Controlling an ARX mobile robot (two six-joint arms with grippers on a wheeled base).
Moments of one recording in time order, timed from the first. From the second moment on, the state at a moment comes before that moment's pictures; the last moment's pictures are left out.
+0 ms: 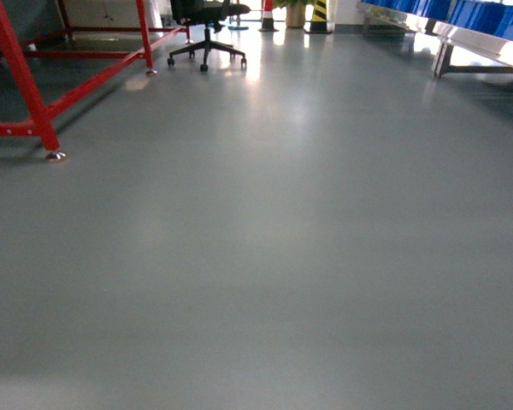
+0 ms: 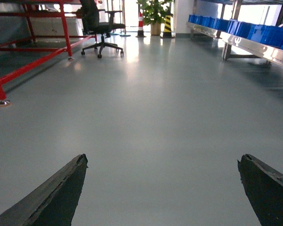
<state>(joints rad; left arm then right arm) 0.00 0.01 0.01 -0.01 0.00 -0.01 0.00 0.01 0.01 0.00 0.00 0.00</state>
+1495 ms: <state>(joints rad) 0.00 0.01 0.01 -0.01 0.00 -0.01 0.00 0.01 0.01 0.00 0.00 0.00</state>
